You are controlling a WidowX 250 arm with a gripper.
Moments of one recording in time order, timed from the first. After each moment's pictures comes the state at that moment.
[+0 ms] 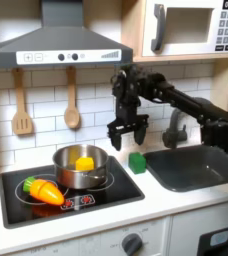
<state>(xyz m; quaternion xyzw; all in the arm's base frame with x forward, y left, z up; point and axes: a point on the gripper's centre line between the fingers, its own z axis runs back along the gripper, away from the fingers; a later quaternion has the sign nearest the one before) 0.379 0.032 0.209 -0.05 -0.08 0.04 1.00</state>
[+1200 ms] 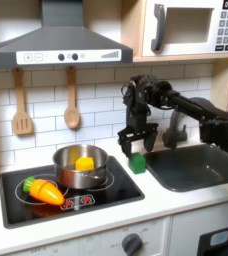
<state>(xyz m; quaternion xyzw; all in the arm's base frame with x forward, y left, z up) 0.387 0.003 0.180 -0.05 -0.07 0.02 1.00</state>
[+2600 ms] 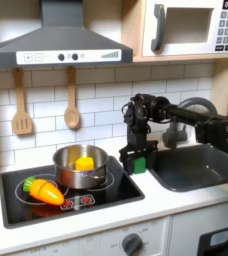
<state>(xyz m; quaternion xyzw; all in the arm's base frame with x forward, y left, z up) 0.387 -0.002 0.135 -0.04 -0.04 0.01 1.00</state>
